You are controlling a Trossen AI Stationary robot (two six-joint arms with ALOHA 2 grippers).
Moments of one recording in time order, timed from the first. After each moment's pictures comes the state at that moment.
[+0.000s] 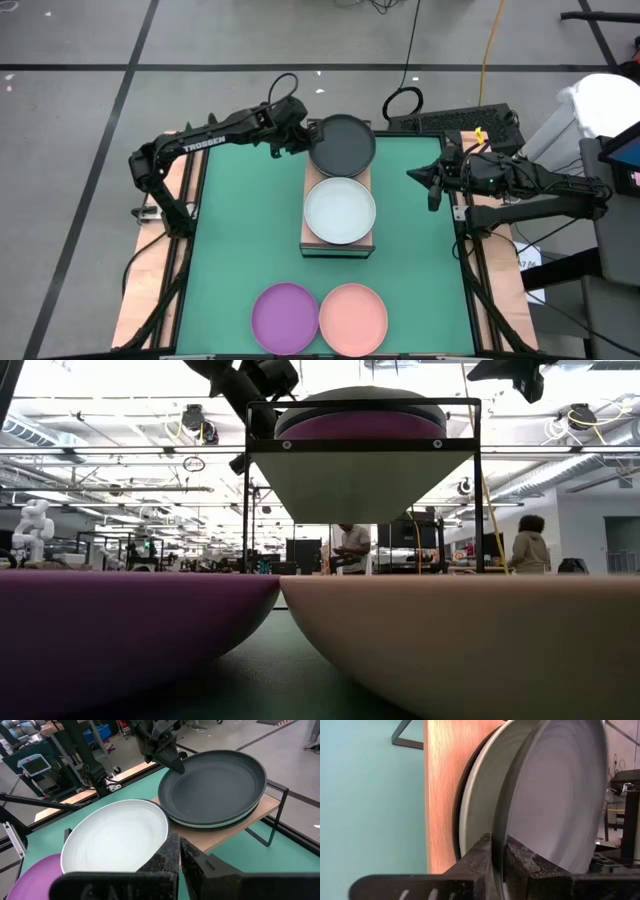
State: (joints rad) left arm 0.48 1.70 1.52 -0.65 0.08 -1.17; right arm -0.02 0.66 0.89 -0.63 0.31 0.42
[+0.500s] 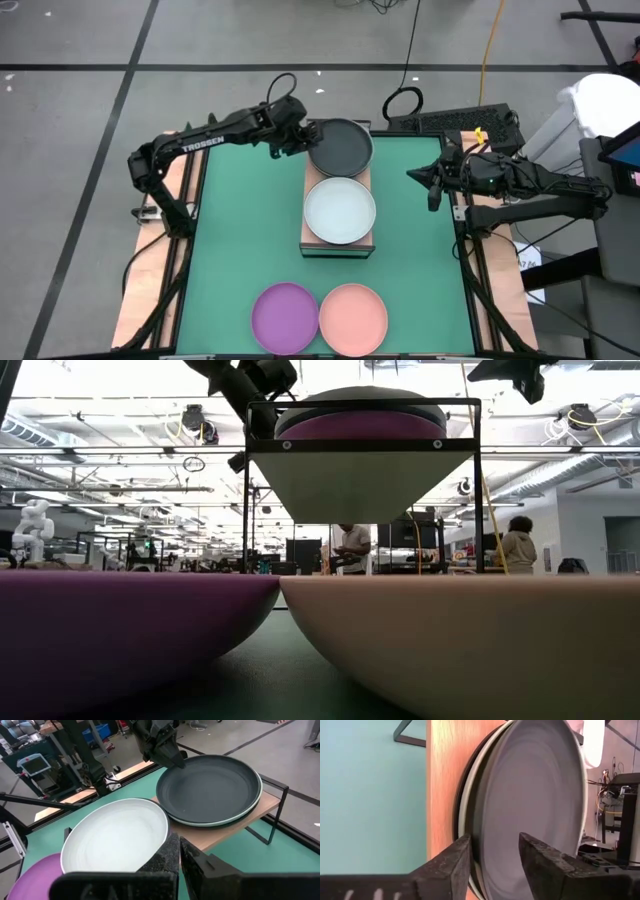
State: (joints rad) left arm 0.48 1.69 1.52 -0.66 0.08 -1.19; right arm -0.02 0.66 0.89 -0.63 0.31 0.43
